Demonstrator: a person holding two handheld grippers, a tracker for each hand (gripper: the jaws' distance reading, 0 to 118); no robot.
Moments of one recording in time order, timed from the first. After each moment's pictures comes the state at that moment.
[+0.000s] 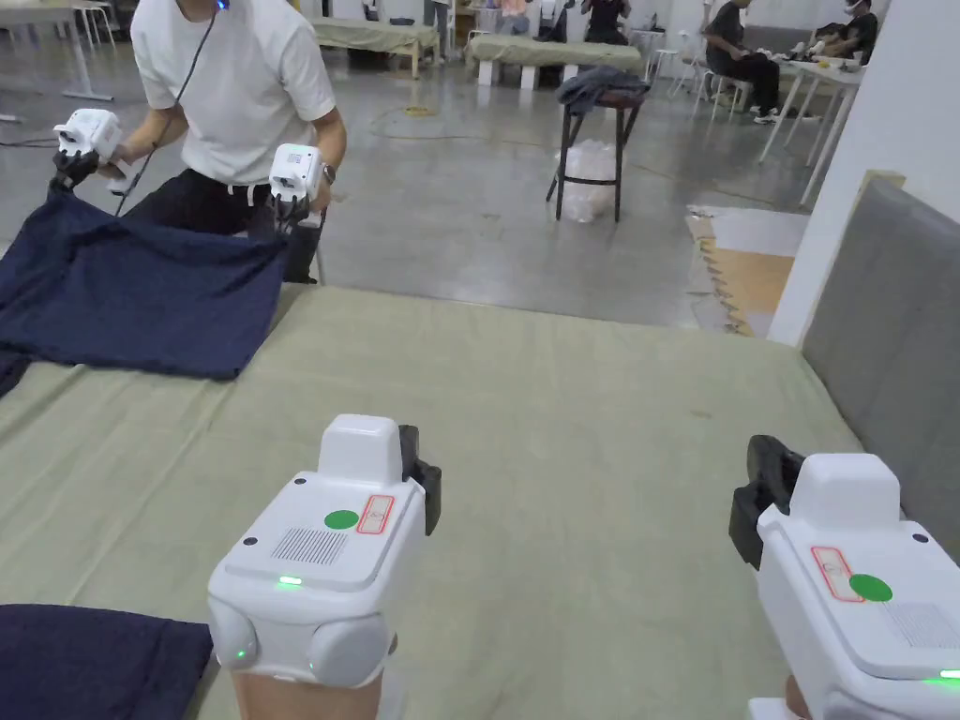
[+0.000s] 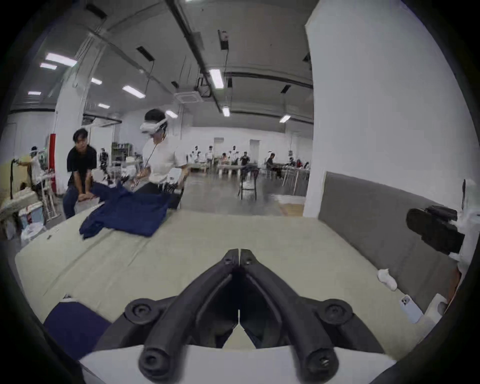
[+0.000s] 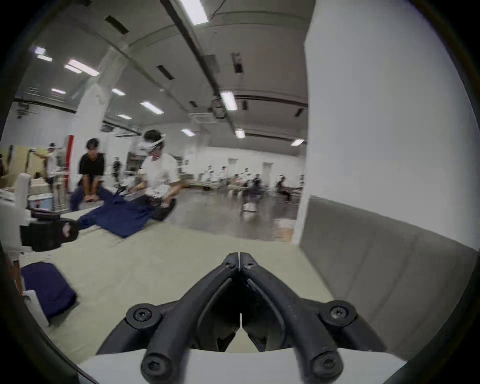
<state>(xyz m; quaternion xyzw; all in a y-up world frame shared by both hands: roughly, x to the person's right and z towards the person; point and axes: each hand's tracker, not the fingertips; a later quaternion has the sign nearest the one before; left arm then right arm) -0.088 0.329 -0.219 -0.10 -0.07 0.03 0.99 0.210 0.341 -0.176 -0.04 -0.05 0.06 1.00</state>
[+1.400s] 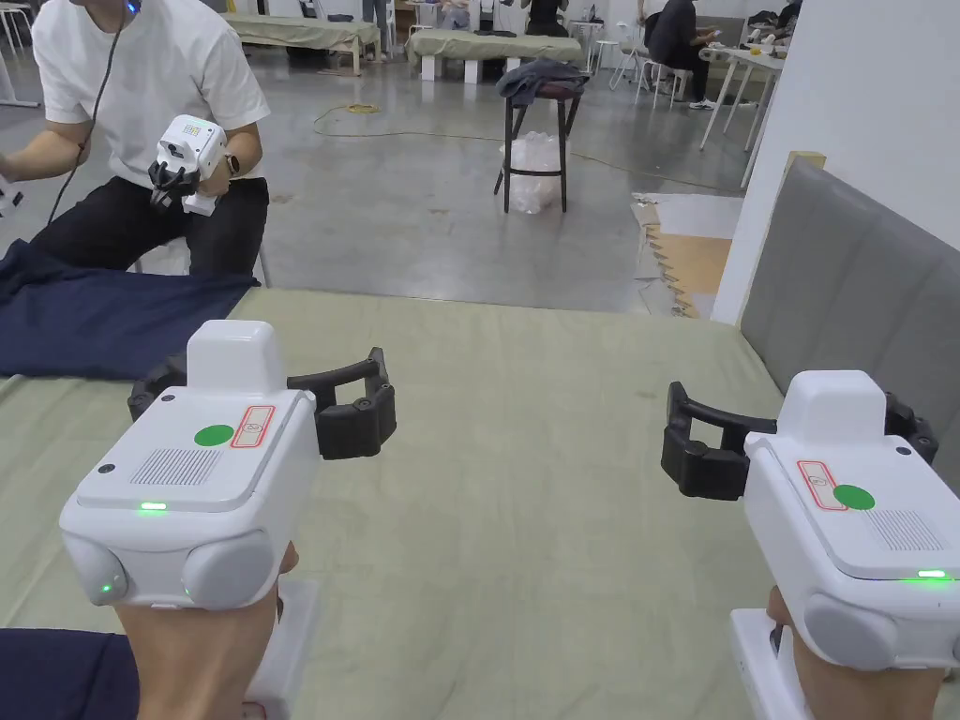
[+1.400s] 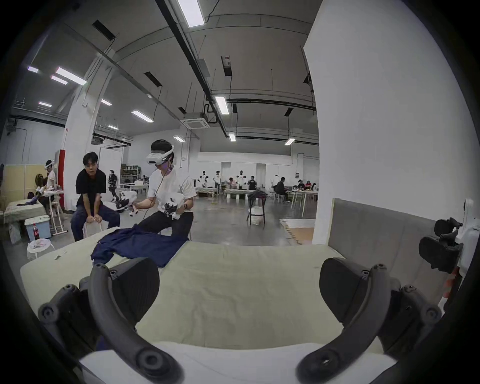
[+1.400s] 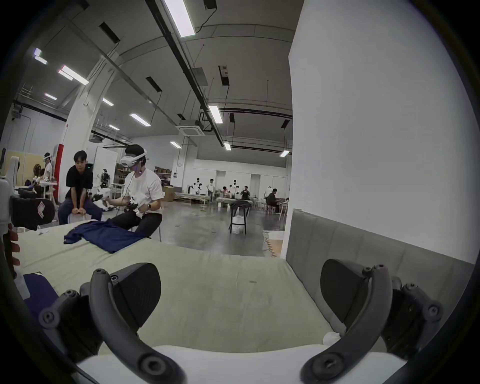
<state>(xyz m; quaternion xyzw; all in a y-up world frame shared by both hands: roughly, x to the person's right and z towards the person) -0.110 0.374 -0.218 -0.03 -0.04 0.03 1.00 0.233 0.362 -0.178 -0.01 -0.06 0.06 1.00</state>
